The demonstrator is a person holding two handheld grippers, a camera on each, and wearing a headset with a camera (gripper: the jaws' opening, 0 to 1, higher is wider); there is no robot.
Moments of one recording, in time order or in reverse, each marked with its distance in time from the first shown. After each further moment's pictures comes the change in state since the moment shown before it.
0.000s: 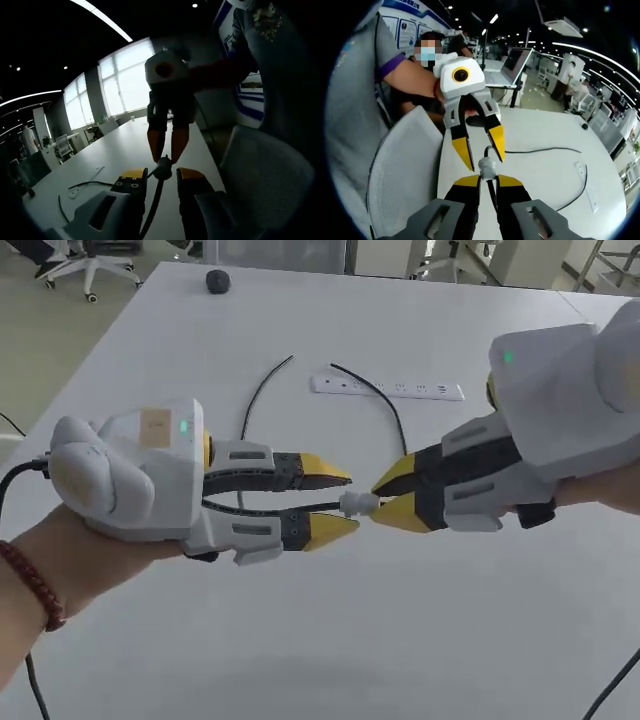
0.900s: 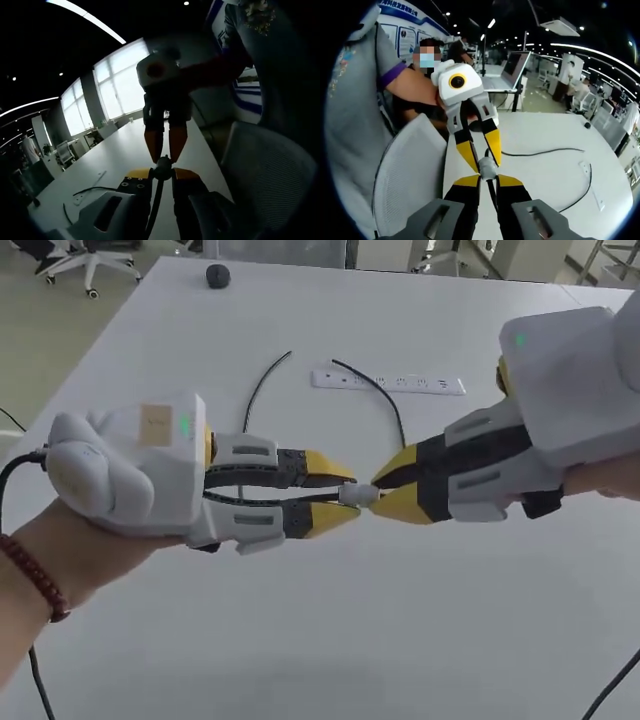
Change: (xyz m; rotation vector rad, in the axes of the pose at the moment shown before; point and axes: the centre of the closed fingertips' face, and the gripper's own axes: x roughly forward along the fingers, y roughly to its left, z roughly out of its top) left arm 0.003 0.005 0.006 0.070 0.003 -0.011; right arm -0.004 -0.003 0.007 0.062 -0.057 0.041
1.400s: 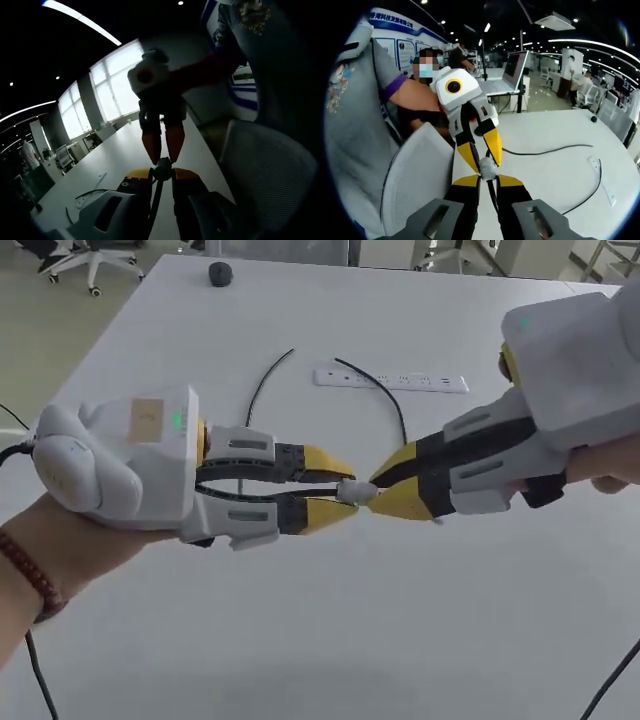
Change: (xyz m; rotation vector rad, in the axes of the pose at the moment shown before) left arm -0.005 0.000 0.002 0.035 0.000 -0.019; right arm 0.003 -0.003 0.002 0.069 -0.028 0.071
